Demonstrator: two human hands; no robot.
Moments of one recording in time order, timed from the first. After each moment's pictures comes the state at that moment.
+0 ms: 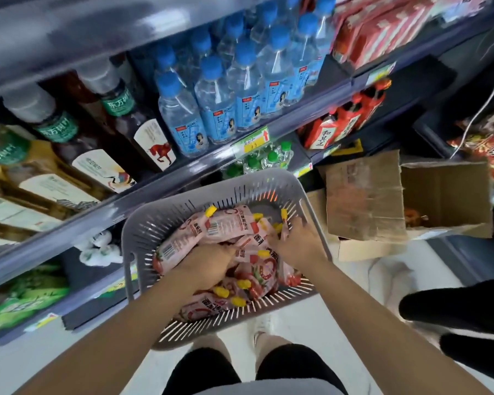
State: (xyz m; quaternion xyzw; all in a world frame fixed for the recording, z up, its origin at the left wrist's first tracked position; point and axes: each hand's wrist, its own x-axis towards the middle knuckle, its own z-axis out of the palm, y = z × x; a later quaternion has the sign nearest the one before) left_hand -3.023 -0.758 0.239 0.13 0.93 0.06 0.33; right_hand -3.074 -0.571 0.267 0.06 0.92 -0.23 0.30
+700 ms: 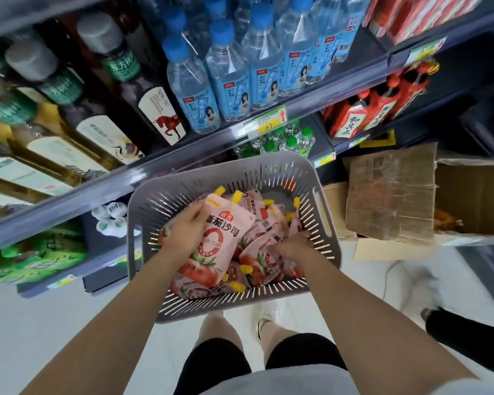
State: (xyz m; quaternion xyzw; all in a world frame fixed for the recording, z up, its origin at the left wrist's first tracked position) left_hand -3.016 -0.780 0.225 -0.33 0.78 0.53 0.09; right_hand -3.073 -0.570 0.188 0.24 0.80 -0.30 0.46
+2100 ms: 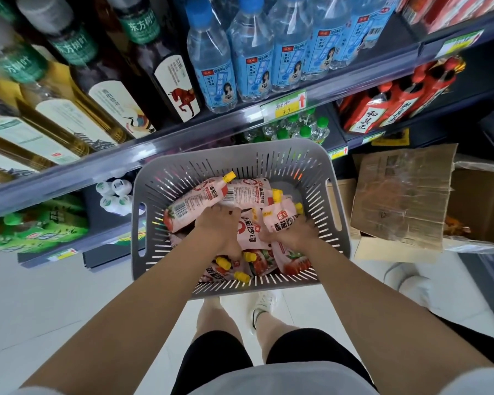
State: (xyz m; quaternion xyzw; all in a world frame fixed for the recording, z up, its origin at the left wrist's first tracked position) left_hand -3.028 -0.740 0.230 -0.01 0.91 -0.04 0.42; right_hand -3.076 -0.574 0.177 0.10 0.86 -0.26 0.42
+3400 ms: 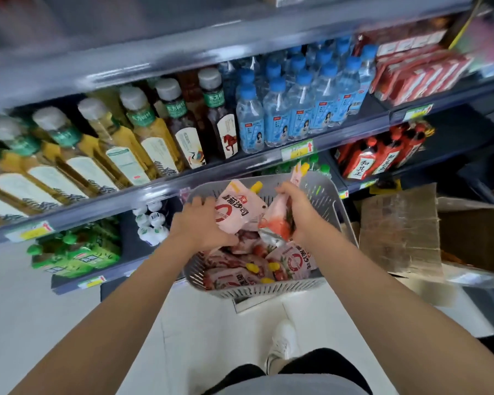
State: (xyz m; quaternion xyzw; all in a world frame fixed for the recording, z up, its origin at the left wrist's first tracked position) left_hand -2.958 -0.807 0.330 -0.19 0.96 0.11 0.18; right_hand -3.043 -0.637 0.332 0.17 0.56 -0.72 0.37
